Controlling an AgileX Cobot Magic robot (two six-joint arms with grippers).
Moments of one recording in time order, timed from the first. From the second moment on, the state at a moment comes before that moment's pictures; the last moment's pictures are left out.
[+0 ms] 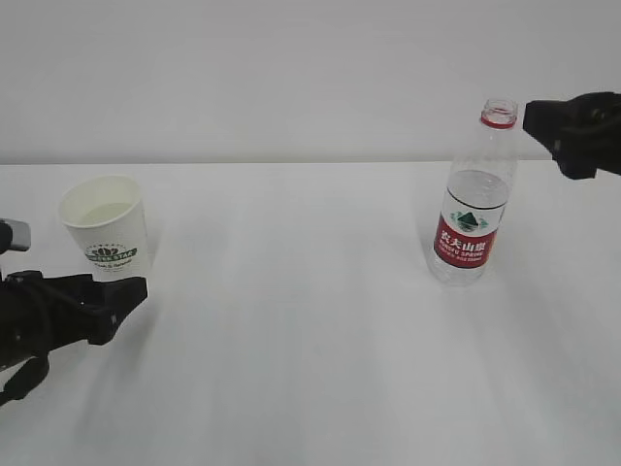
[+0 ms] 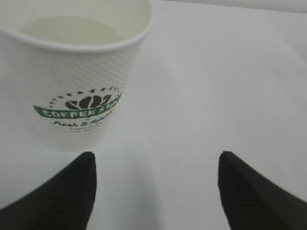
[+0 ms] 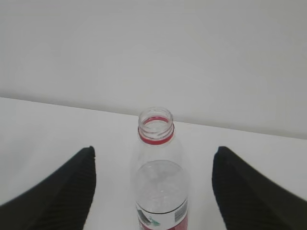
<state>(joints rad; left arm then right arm) -0.22 1.78 -0.32 0.26 -0.93 -0.38 0.23 1.13 -0.60 -0.19 -0.14 0.20</state>
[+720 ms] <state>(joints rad) -0.22 1.36 -0.41 0.32 -0.47 -0.44 0.23 1.08 -0.71 -0.21 0.04 0.20</state>
